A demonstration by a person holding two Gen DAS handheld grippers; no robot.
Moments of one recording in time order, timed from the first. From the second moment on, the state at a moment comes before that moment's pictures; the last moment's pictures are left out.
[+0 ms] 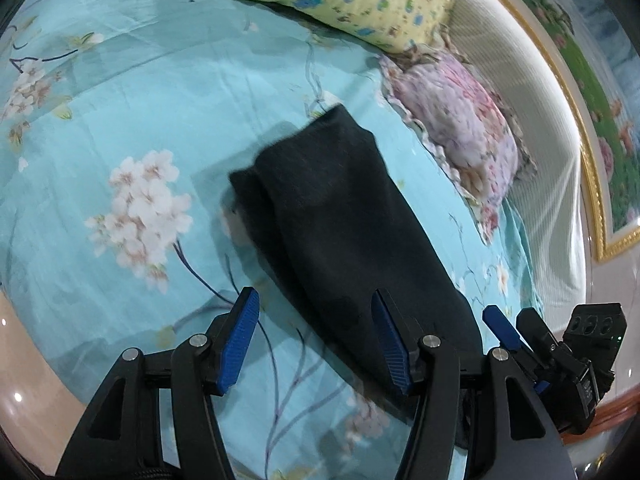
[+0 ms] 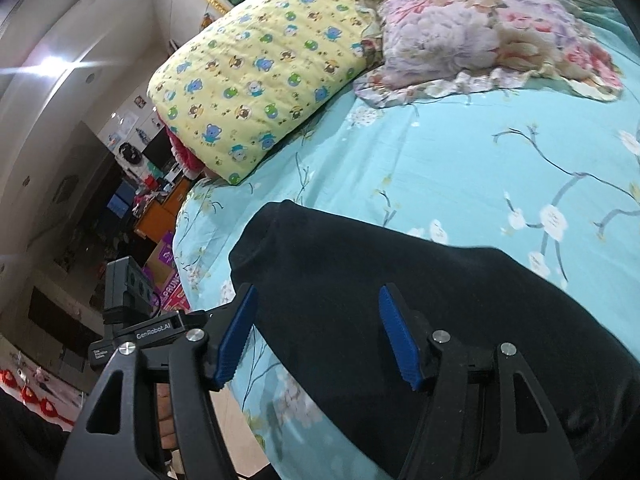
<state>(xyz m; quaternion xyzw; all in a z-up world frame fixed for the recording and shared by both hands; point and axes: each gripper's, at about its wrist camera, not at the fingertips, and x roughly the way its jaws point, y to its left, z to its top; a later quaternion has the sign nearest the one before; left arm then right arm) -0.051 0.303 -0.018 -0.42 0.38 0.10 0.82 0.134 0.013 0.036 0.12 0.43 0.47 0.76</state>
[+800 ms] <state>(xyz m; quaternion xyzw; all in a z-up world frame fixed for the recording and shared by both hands) -0.027 0.337 -0.034 -0.46 0.36 0.09 0.80 0.220 0.172 0.007 -0.01 0.49 0.56 0.67</state>
